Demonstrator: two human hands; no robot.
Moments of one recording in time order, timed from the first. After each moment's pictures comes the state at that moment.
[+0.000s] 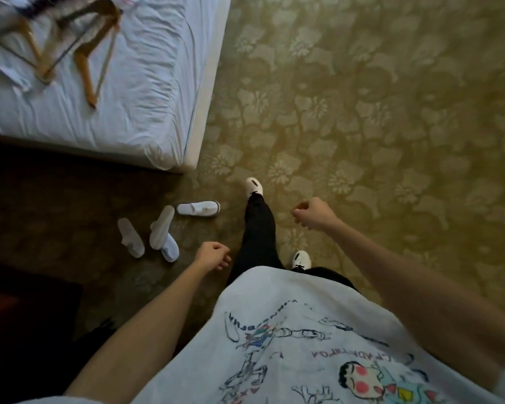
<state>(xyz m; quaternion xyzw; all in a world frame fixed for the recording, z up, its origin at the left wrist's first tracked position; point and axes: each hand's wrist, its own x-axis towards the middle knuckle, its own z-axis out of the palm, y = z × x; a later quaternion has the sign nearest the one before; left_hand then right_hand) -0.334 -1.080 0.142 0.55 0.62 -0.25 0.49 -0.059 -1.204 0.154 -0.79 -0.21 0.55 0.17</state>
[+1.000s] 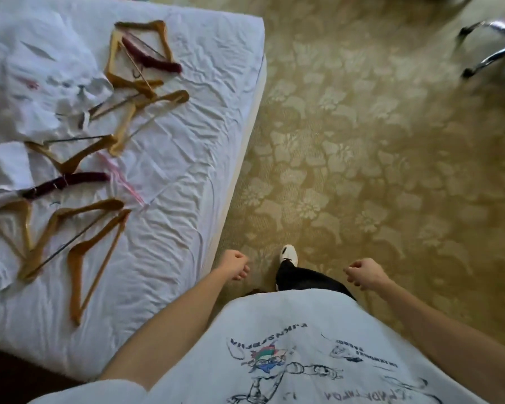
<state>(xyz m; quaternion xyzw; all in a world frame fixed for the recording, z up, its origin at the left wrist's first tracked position) 0.213 -0.482 0.155 0.57 0.59 -0.21 0.53 0.472 -0.720 0.155 -0.86 -0.12 0.49 0.06</state>
